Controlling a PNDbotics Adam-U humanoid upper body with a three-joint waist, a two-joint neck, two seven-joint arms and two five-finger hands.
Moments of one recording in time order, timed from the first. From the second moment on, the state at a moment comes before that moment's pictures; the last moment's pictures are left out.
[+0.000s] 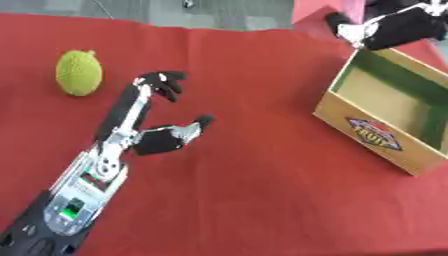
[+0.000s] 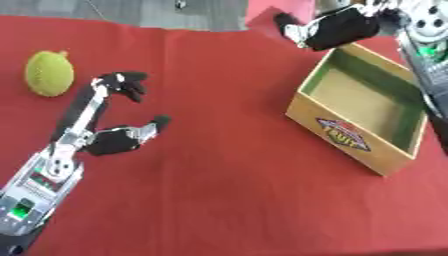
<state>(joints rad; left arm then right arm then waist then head) -0.44 0.37 -0.38 -1.74 -0.38 0.15 0.12 -0.82 -0.62 0.22 -1.77 0.33 0.33 0.40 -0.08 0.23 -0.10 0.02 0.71</state>
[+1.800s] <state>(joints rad) -0.40 0.41 -0.33 -1.87 -0.34 0.16 0.13 -0.55 -0.71 0.08 -1.41 0.41 0.31 0.27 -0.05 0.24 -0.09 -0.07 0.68</state>
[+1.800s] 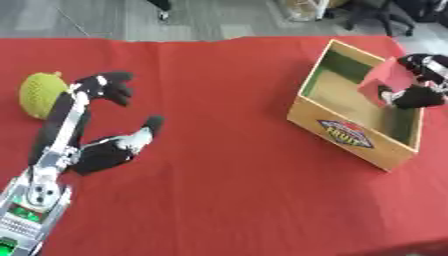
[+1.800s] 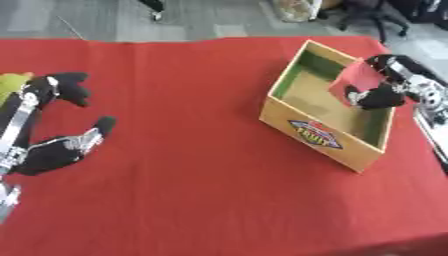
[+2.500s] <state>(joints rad) -0.40 0.41 -0.32 -1.87 -0.34 0.17 0.13 -0.57 -0.70 0.08 -1.36 0.50 0.28 0.28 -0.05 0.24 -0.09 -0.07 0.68</state>
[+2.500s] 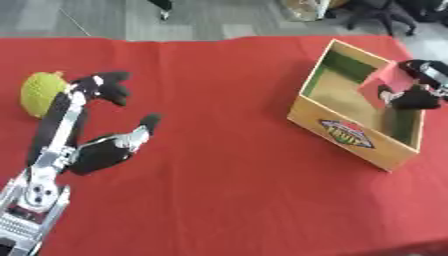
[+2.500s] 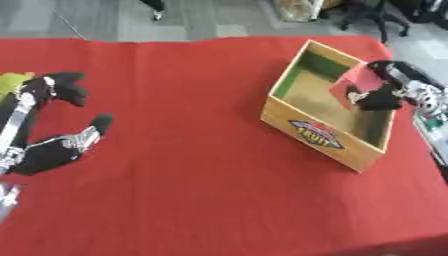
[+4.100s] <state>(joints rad) -0.40 0.41 -0.32 -1.87 -0.34 0.17 0.15 -0.57 -0.70 0.09 -1.36 0.55 0.23 0.29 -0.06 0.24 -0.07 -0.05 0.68</state>
